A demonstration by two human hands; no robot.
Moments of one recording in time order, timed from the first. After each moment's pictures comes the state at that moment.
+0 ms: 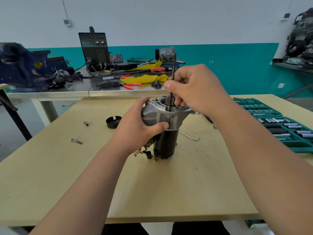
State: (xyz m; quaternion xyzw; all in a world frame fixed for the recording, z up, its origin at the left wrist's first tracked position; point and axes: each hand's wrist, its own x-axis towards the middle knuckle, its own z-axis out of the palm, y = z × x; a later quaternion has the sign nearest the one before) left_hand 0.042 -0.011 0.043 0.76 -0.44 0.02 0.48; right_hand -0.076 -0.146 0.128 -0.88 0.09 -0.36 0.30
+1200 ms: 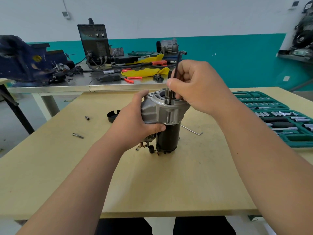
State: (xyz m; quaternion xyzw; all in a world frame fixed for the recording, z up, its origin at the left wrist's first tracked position) left_hand 0.051 -0.001 0.042 0.78 -0.46 0.03 0.42; right_hand -0.073 -0.142 0.116 -0.88 0.06 -0.37 0.30
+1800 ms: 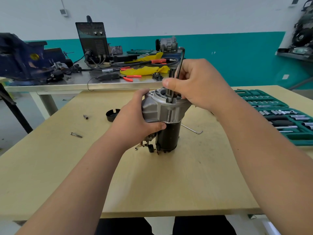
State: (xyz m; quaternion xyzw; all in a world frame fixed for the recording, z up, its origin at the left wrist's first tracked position) left_hand 0.049 -0.006 0.042 0.78 -0.45 0.02 0.43; right_hand -0.072 -0.145 0.119 -0.89 0.12 -0.35 0.25
